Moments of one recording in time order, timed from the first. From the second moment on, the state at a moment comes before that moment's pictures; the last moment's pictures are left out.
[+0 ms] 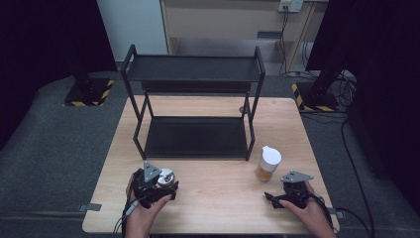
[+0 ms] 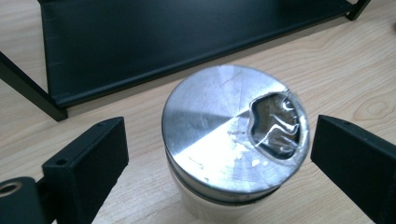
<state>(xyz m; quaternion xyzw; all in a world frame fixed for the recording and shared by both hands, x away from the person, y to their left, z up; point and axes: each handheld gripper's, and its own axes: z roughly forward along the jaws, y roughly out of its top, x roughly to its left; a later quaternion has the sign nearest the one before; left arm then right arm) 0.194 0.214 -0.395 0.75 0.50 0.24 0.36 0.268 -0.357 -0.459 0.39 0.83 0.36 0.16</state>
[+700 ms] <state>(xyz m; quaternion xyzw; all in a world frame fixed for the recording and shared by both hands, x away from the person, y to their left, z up) 0.211 0.211 -0.410 0.77 0.50 0.21 0.33 0.268 -0.357 -0.459 0.39 0.83 0.36 0.16</state>
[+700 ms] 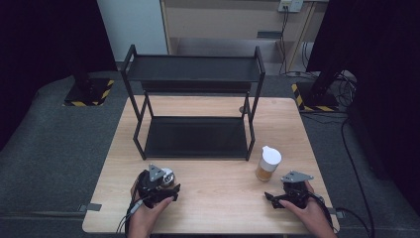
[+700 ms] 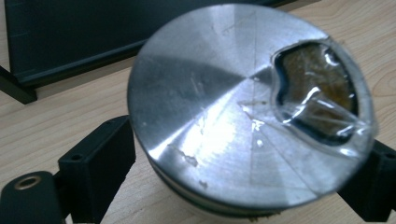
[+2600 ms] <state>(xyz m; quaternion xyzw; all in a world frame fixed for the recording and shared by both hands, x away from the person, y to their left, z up) 0.209 0.220 -0.408 0.75 0.52 0.22 0.34 0.268 -0.357 -0.459 0.39 0.83 0.36 0.16</state>
